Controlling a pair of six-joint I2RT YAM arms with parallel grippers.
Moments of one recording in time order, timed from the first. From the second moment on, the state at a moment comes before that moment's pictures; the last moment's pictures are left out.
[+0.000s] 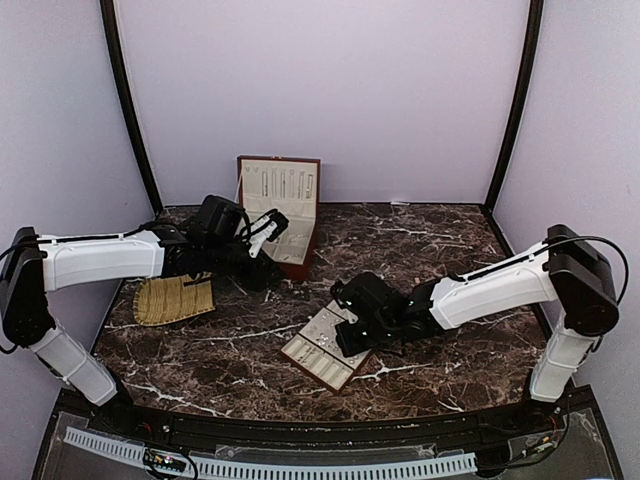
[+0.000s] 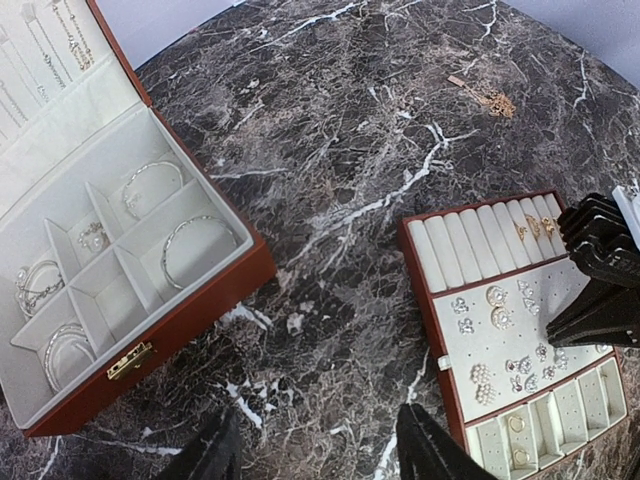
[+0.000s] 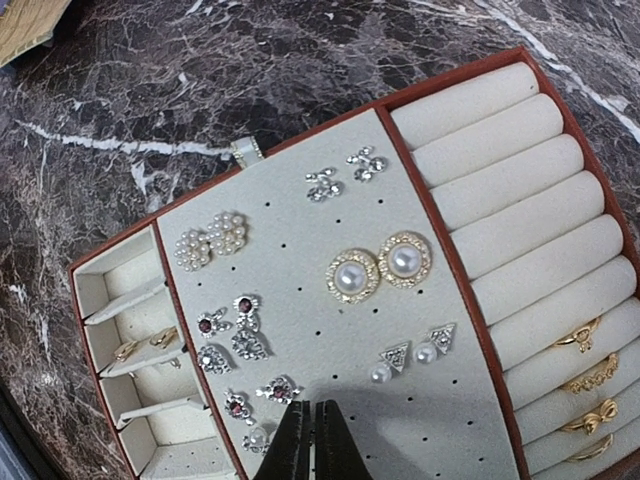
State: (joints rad) left arm -0.70 1.52 1.04 -0.24 0.09 0.12; right arm 1.10 1.75 0.96 -0.16 0.09 0.58
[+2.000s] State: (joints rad) left arm -1.05 2.01 1.10 0.10 0.49 -0.31; right arm 0.88 1.24 0.72 -0.14 0.30 0.66
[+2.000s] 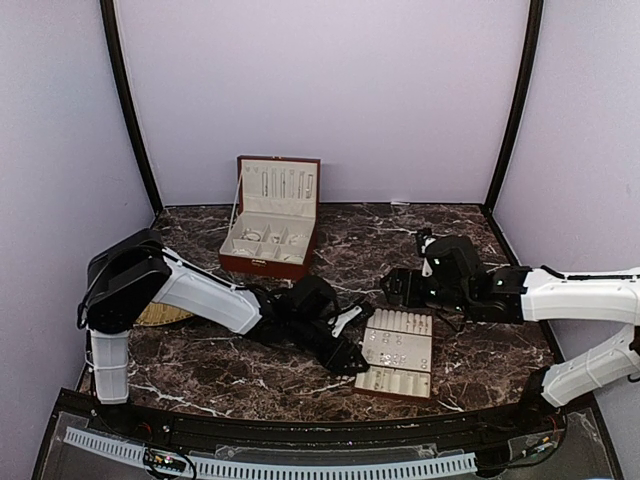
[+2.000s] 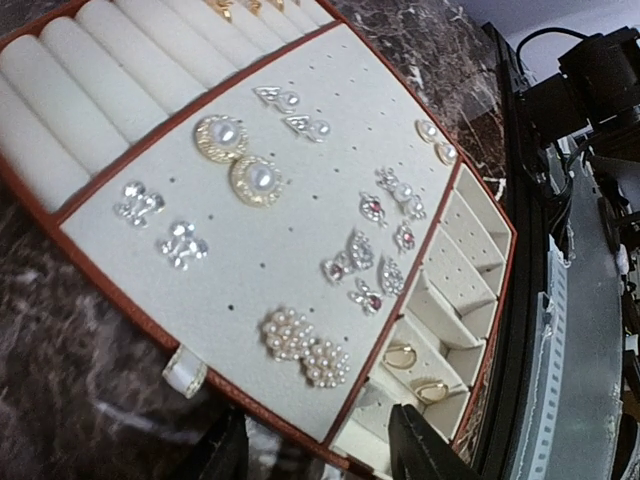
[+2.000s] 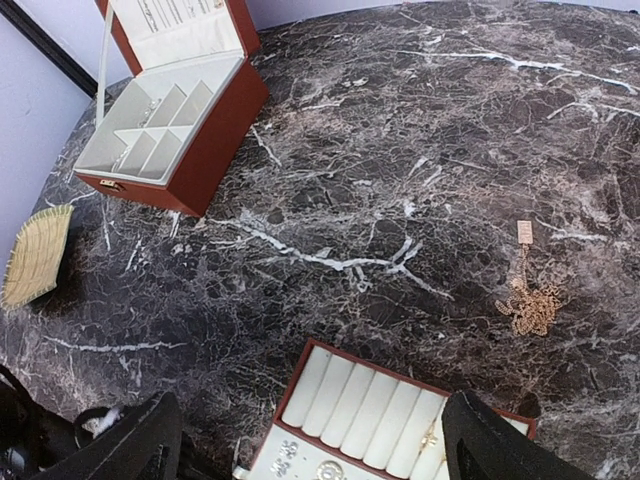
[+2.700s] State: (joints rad) left arm -0.78 1.63 0.92 0.22 0.35 -0.25; right arm 0.88 1.34 0.93 -0.11 0.36 0.55
